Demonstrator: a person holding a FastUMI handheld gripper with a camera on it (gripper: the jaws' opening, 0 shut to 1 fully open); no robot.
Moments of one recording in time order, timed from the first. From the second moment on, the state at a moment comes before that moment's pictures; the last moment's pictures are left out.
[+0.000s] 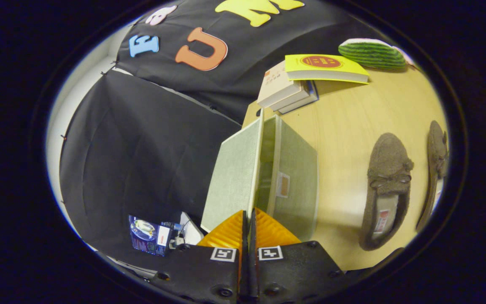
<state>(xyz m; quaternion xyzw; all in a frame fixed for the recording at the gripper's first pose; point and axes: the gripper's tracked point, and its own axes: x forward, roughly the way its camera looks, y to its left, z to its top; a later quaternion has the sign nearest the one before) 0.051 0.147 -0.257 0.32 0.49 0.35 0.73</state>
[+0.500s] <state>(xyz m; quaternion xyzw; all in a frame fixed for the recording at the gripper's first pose) 0.034 0.245 -0.130 0.30 0.41 0.43 0.74</state>
